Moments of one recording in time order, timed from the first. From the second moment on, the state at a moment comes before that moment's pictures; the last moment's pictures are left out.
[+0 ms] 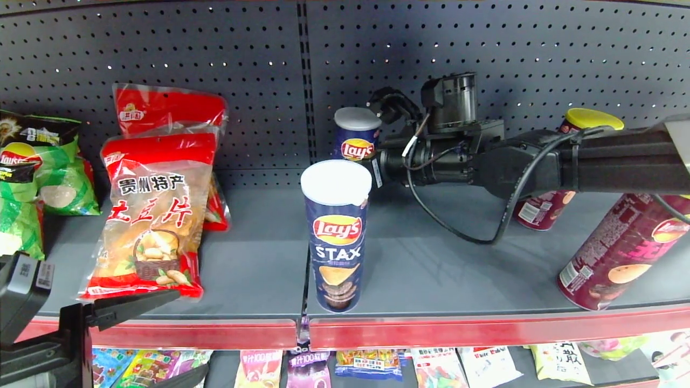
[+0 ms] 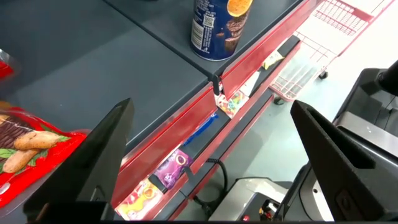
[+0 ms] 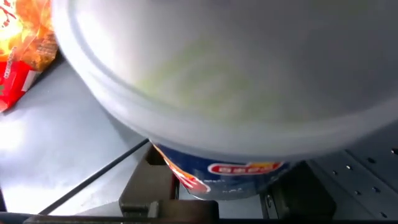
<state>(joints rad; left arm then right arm) -0.22 1.01 -0.26 -0.42 -0.63 0.14 0.59 2.08 -1.65 -0.12 0.27 -0.17</state>
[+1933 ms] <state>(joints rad) -0.34 1.56 -0.62 -0.43 -0.53 0.18 0.72 0.94 -0.51 -0.11 0.01 -0.11</state>
